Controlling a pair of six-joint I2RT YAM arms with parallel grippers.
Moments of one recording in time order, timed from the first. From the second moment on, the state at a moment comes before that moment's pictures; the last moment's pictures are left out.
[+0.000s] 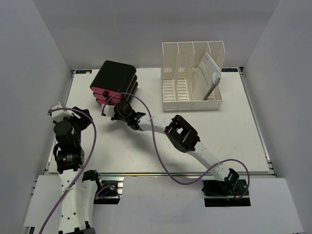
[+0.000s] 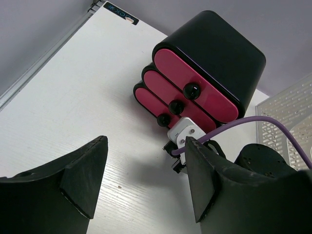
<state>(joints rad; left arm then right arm) 0.18 0.52 0.62 -0.25 -0.06 -0.39 1.01 2.60 2.05 0.14 0.15 -0.71</state>
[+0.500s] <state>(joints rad) 0.18 0.52 0.62 -0.25 -0.02 -0.39 0.96 2.20 1.80 -0.20 -0.43 -0.46</state>
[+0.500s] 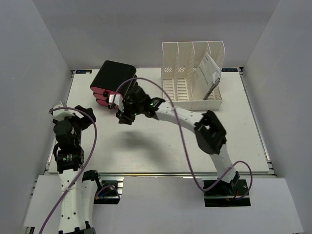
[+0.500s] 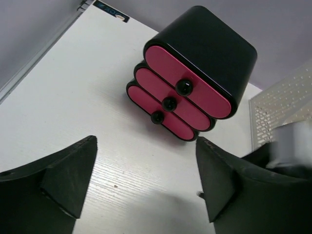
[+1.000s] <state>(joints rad) 0.16 0.74 0.57 0.00 0.56 -0.39 0.70 1.49 1.46 -0.60 -0.34 -0.31</state>
